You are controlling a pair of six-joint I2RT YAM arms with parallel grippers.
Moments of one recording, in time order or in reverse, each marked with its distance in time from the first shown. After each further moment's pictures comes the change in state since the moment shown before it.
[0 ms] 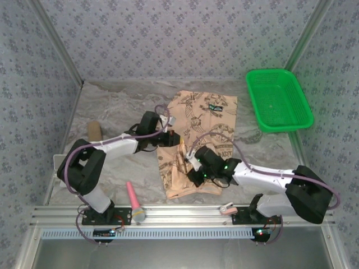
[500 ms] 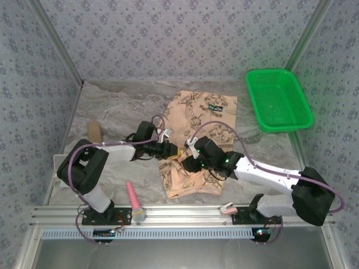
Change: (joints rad) left arm 0.010 0.009 -0.159 0.105 0.208 -0.195; right arm -0.037 -0.030 0.142 -0.012 0.117 0.066
